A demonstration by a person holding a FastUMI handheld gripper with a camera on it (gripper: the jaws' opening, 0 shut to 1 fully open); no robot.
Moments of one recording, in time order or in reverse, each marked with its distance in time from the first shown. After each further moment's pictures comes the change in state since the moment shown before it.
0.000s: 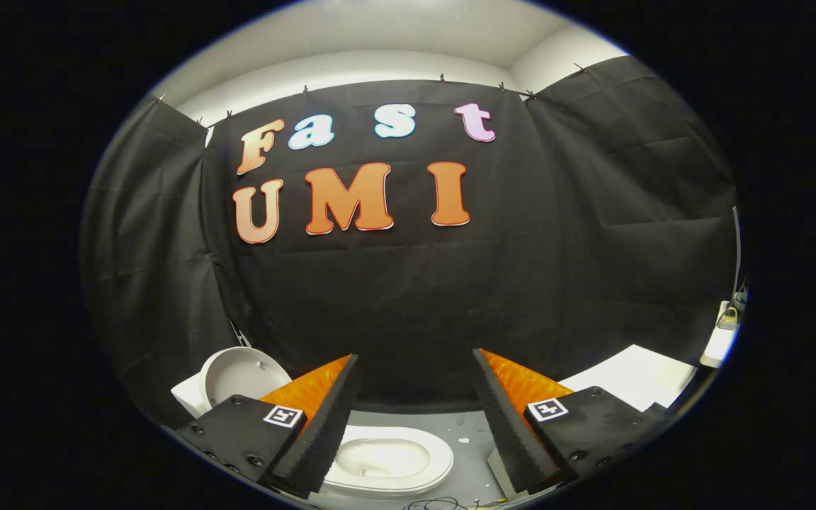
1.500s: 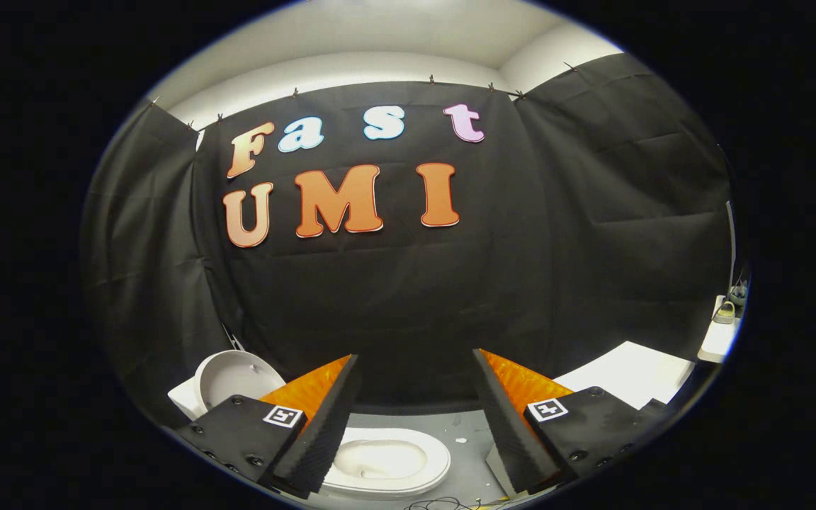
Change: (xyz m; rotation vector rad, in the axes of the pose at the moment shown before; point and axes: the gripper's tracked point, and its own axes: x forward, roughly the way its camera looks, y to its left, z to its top) arm 0.000 -0.008 -0.009 0.024 0.003 -0.033
